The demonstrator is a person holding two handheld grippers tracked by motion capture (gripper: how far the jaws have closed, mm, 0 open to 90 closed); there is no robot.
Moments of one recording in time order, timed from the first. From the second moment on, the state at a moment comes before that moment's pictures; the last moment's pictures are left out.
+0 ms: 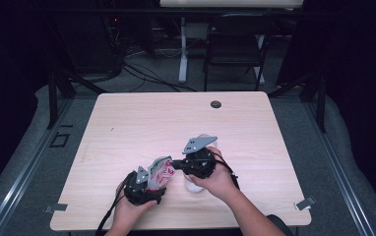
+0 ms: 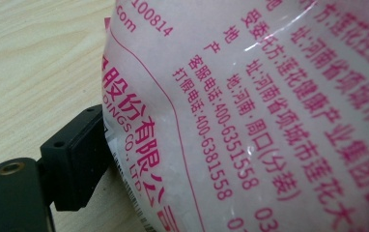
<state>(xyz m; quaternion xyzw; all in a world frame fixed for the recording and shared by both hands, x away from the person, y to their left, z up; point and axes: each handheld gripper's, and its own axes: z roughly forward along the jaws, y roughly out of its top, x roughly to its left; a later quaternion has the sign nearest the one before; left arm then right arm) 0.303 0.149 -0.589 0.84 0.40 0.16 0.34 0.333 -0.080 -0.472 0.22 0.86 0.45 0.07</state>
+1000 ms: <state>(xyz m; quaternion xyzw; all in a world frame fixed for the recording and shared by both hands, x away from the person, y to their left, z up) 0.304 0.153 -0.588 0.82 0.41 0.17 0.36 0.332 -0.080 -0.472 0.22 0.86 0.45 0.07</state>
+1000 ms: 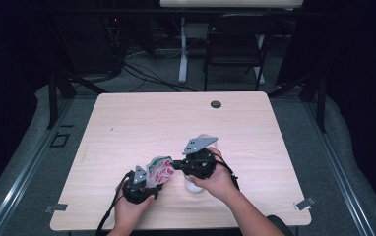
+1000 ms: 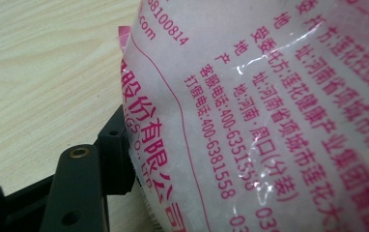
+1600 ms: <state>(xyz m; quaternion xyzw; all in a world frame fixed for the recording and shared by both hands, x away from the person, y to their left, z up) 0.303 0.156 -0.587 0.82 0.40 0.17 0.37 0.331 -0.080 -0.472 0.22 0.86 0.46 0.06</state>
